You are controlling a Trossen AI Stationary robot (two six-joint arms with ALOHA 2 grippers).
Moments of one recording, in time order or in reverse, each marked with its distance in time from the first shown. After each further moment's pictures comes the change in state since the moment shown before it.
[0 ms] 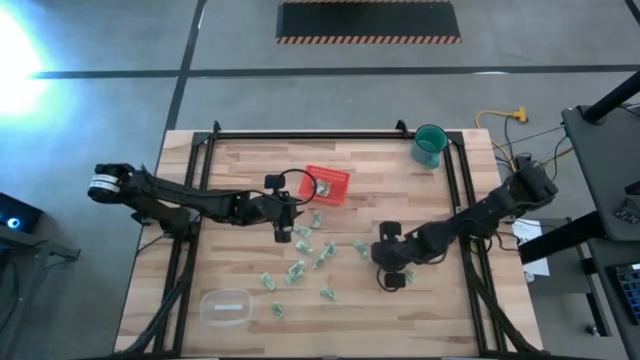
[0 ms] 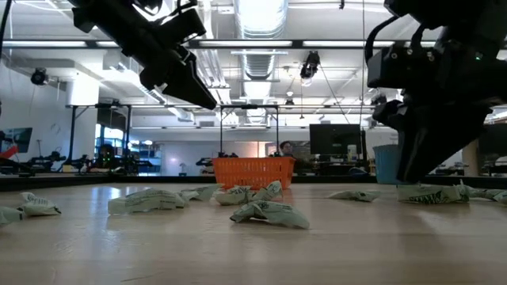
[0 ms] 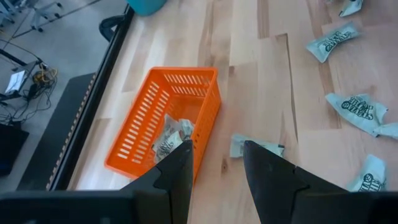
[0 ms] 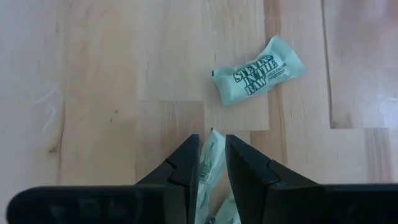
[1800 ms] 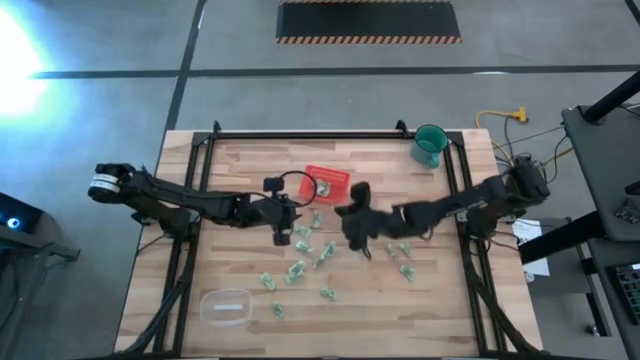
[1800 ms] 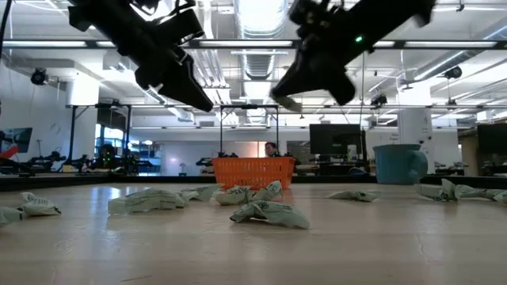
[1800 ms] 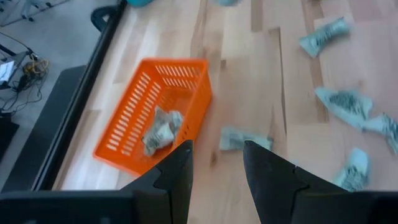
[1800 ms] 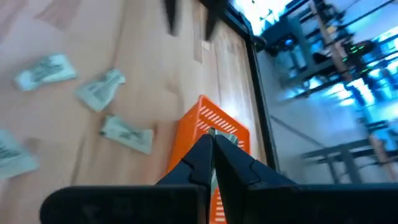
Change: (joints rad) left arm -0.024 0.002 0.000 -0.044 0.000 -0.053; right arm -0.238 0.039 0.172 0.430 0.367 -0.833
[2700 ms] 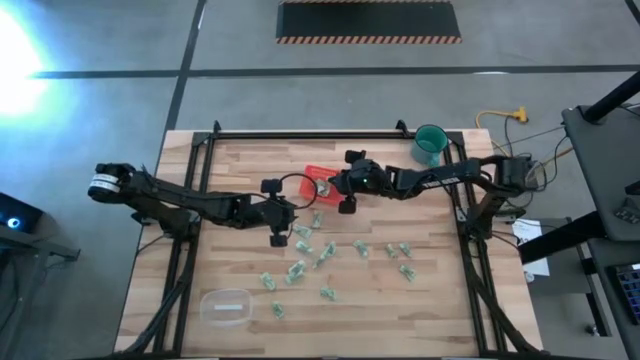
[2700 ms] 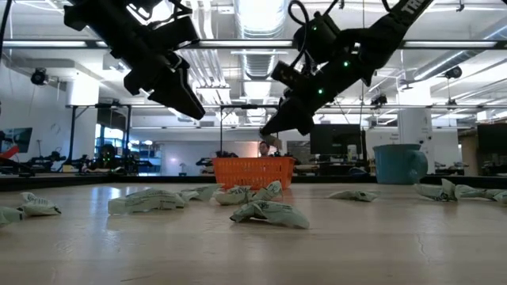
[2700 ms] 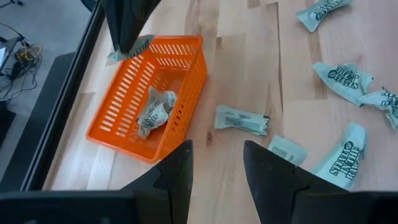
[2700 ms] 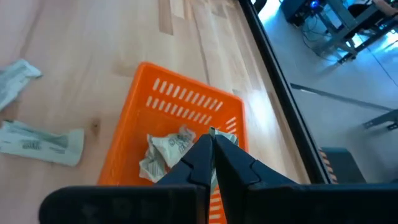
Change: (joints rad) left arm -0.006 -0.001 0.000 -0.067 0.000 -0.033; right arm -0.385 0.138 -0.014 0.205 -0.404 0.073
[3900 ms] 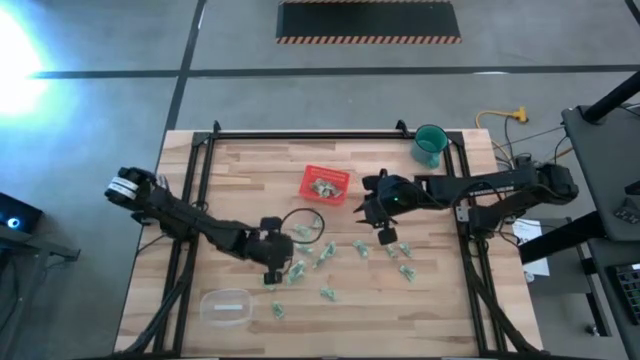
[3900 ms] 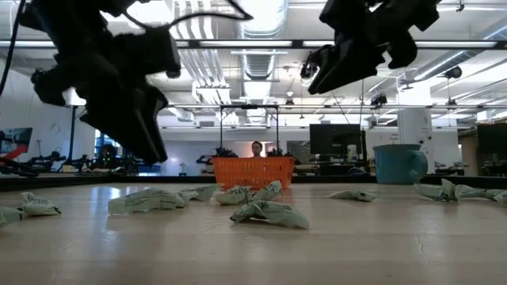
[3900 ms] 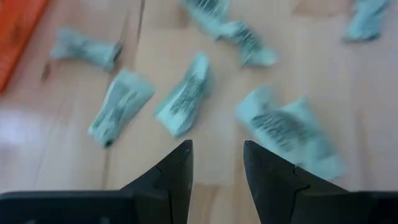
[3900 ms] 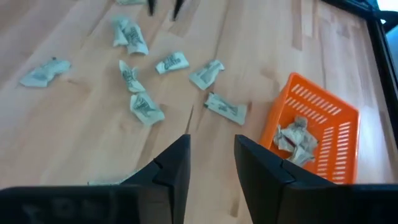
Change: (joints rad) left arm -0.253 0.186 0.021 -0.067 0.133 -0.415; right arm 0.196 -0.405 -0.047 -0.536 -0.237 0.056
